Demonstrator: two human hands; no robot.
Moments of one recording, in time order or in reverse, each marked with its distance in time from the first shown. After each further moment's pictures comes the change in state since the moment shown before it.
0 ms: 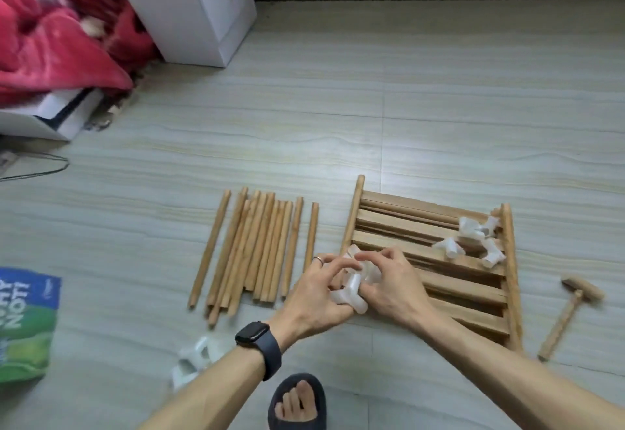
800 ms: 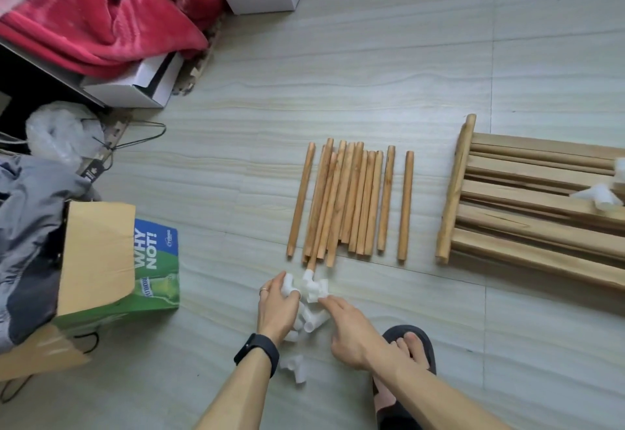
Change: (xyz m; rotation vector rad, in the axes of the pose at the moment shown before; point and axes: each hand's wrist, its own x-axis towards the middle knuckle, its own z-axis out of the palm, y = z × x) left_hand -0.154 -0.187 -0.089 -0.073 0.360 -0.878; right_hand -0.065 -0.111 0.243 0.078 -0.654 -0.115
